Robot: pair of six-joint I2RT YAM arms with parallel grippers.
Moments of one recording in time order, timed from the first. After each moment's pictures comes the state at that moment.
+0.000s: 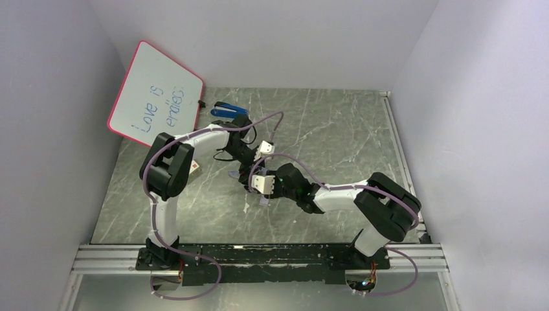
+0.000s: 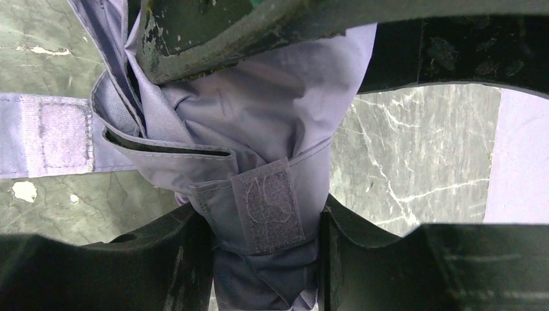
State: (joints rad) left arm -0.54 2.02 1.38 -0.75 0.88 1.03; right arm 0.88 1.59 0.57 0.35 0.10 -0.86
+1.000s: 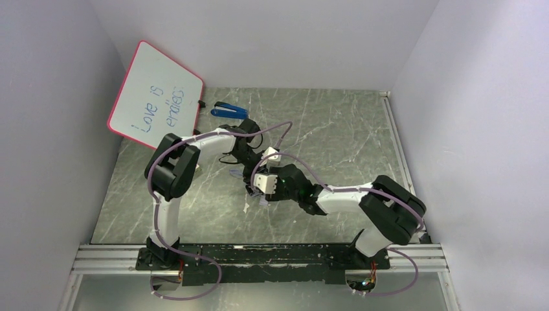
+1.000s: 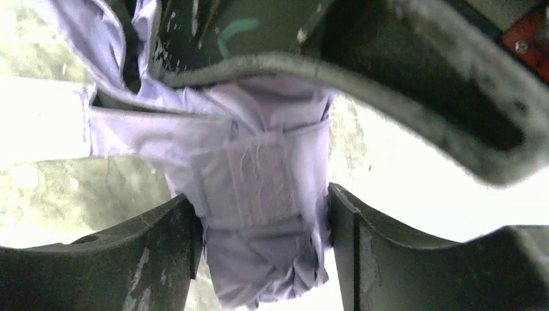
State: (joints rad) left arm -0.60 2.05 1.38 -0.71 0.76 0.99; right arm 0.89 1.56 0.55 0.37 0.13 -0.82
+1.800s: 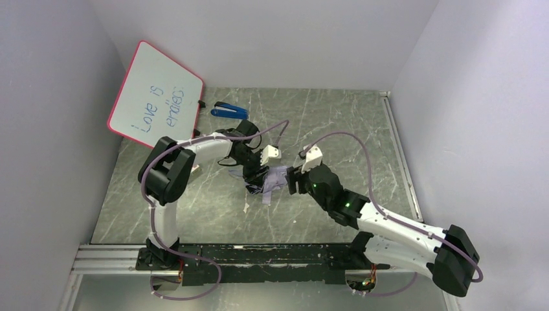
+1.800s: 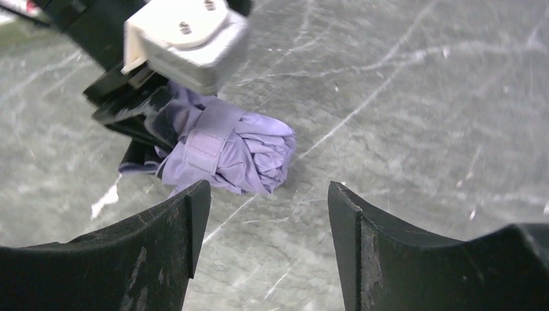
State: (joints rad) left arm -0.60 1.98 1.28 -0.55 0.67 0.79; right arm 0.90 0.94 0.48 0.08 0.36 0.10
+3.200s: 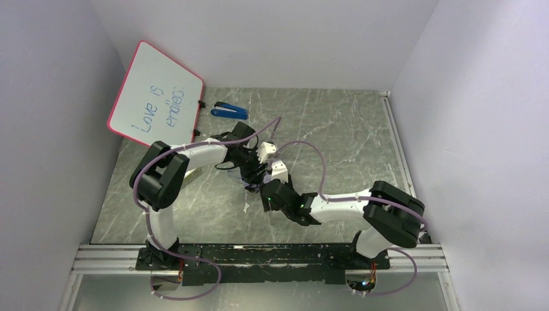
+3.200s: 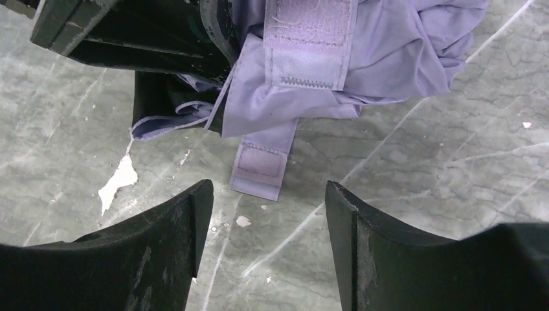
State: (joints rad) left arm -0.60 1.89 1.15 -0.37 0.53 0.51; right arm 1.11 1.51 0.61 0.13 0.49 0.51
